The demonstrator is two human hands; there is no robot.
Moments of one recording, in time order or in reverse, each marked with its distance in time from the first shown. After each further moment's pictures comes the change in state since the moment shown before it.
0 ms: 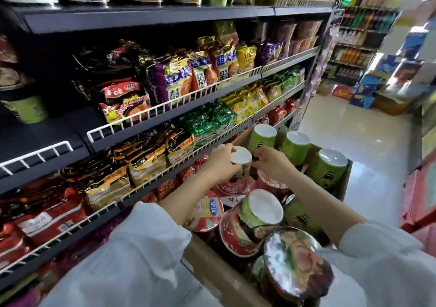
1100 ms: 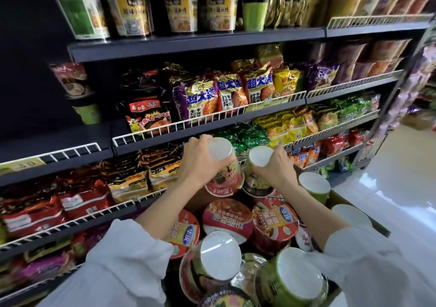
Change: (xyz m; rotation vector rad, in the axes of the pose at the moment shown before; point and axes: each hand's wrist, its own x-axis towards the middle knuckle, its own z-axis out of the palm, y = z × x) left_hand 0.032 0.055 -0.017 0.125 0.618 -0.304; right_hand 0.101 0.045 -0.040 0.179 0.071 -0.181
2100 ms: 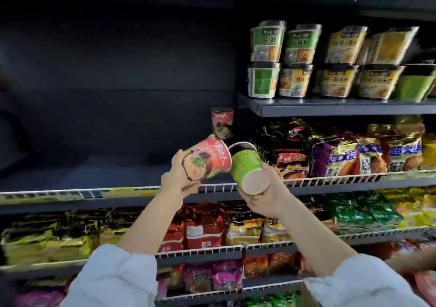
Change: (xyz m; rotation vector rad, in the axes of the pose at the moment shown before) left_hand -0.010 -0.309 -0.289 -1.272 0.460 -0.781; right_hand -0.065 -0.369 0.177 1.414 -0.849 0.492
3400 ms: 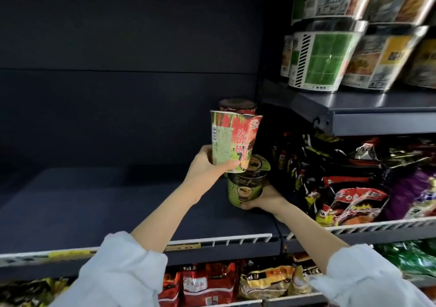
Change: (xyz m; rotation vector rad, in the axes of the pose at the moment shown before) left_hand 0.227 0.011 0.089 0.616 -0.364 0.396; right_hand 0.278 -0.057 0.006 -1.191 0.132 -0.346
